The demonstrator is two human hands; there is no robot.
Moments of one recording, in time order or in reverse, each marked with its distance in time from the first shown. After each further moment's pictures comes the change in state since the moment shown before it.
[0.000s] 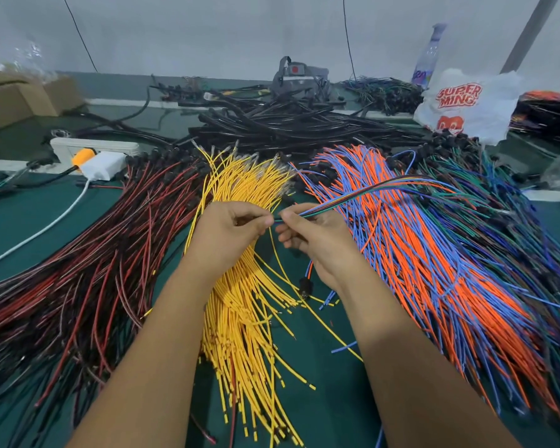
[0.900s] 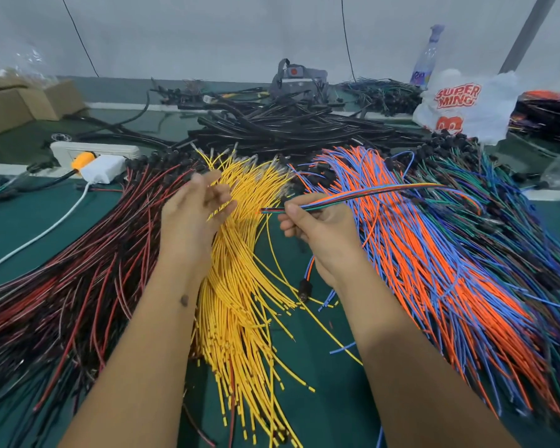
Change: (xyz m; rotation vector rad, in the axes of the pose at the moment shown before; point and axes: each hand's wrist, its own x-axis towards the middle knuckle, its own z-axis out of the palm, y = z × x) left_hand 0.010 -0.003 -0.016 -0.680 0.327 -0.194; right_hand 0.000 -0.006 0.003 0.036 0.083 -0.156
